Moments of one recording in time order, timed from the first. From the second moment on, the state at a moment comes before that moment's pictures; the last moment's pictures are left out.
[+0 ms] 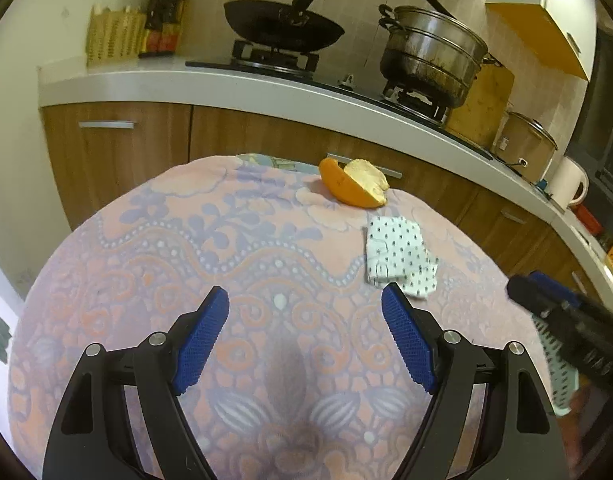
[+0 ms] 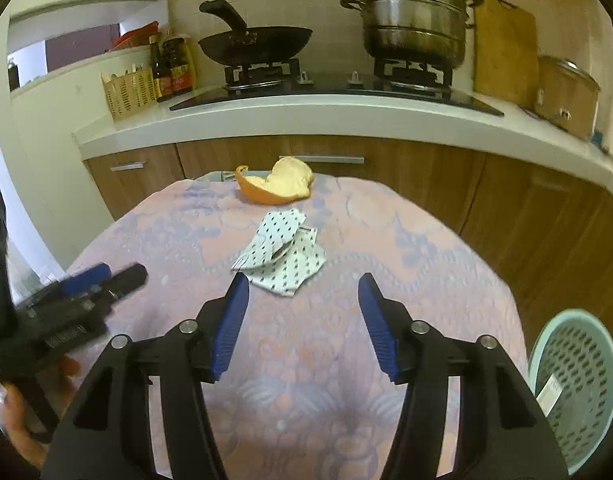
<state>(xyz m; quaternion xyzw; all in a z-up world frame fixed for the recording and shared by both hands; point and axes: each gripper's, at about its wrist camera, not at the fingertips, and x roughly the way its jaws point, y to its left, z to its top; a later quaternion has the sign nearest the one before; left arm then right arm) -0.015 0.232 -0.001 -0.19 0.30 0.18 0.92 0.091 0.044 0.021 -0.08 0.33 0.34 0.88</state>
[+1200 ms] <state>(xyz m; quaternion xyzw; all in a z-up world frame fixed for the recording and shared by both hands) 0.164 0.301 -0.038 -0.32 0.36 0.11 0.87 0.147 0.124 -0.033 -0.06 0.41 0.35 0.84</state>
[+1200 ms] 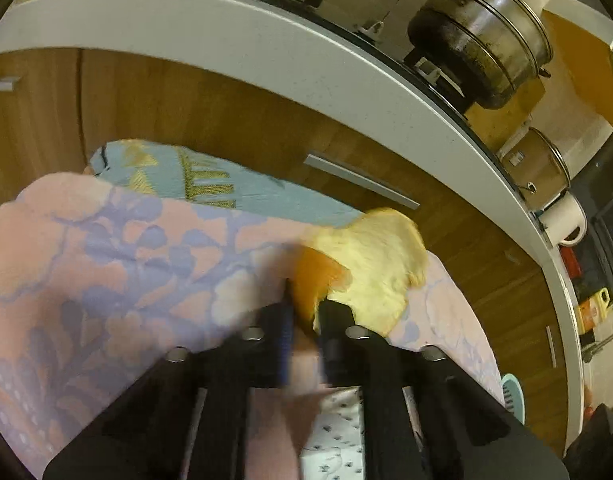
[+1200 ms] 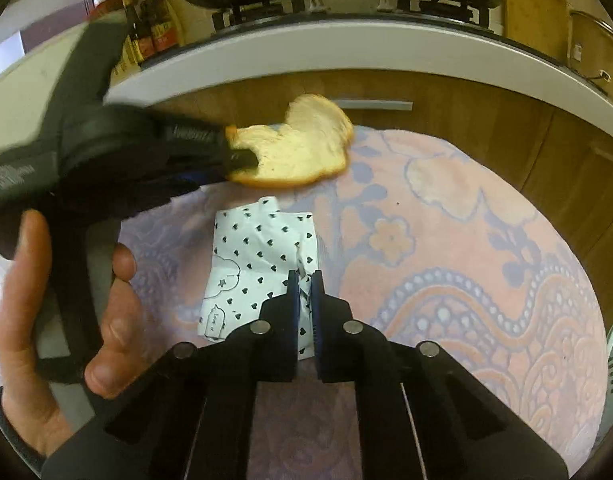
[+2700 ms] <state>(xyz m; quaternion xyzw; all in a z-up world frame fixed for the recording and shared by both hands) 0.031 0.219 -0.041 -0.18 0.38 0.18 0.89 0.079 0.051 -0.041 -0.12 0.43 0.33 0.83</state>
